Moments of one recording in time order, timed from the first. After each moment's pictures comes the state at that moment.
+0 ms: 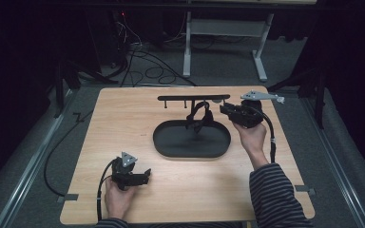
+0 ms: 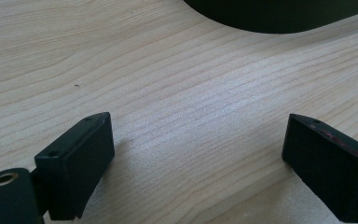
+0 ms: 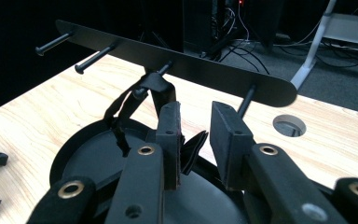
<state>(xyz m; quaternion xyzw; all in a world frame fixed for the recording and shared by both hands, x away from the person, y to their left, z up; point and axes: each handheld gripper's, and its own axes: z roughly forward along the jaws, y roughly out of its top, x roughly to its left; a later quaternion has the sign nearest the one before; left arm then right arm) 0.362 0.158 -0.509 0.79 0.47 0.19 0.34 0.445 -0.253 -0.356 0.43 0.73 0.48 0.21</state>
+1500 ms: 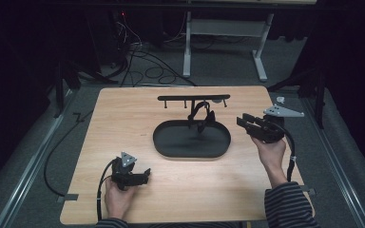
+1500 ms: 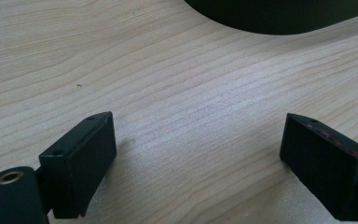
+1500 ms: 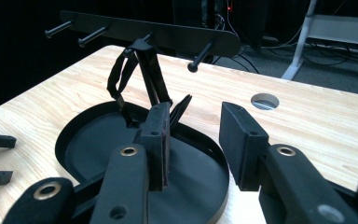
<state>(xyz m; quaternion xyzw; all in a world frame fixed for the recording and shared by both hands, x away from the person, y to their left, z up) 0.362 0.159 -0.508 0.79 0.47 0.19 0.34 0.396 -0.299 -0.366 0.45 0.71 0.49 0.22</state>
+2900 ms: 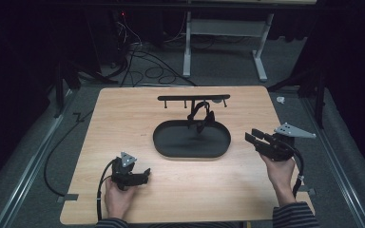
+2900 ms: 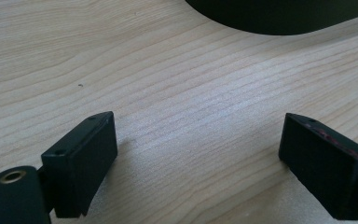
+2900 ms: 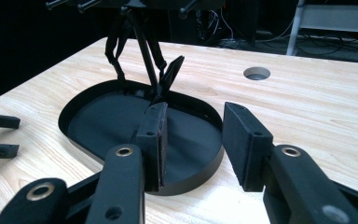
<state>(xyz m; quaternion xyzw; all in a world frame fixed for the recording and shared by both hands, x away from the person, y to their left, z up) 0.362 0.159 -0.508 0.79 0.47 0.19 0.34 0.354 -0.320 -0.395 0.46 0.70 0.50 0.22</state>
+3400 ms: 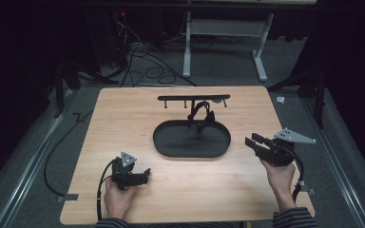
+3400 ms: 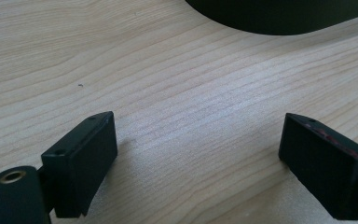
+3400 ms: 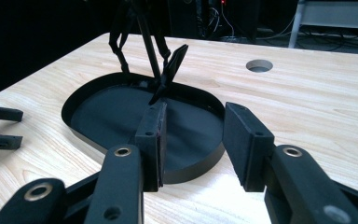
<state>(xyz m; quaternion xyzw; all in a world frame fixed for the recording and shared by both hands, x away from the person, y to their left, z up) 0.362 0.159 -0.508 0.79 0.47 0.19 0.34 0.343 -0.320 -0.403 0.47 0.70 0.50 0.21</state>
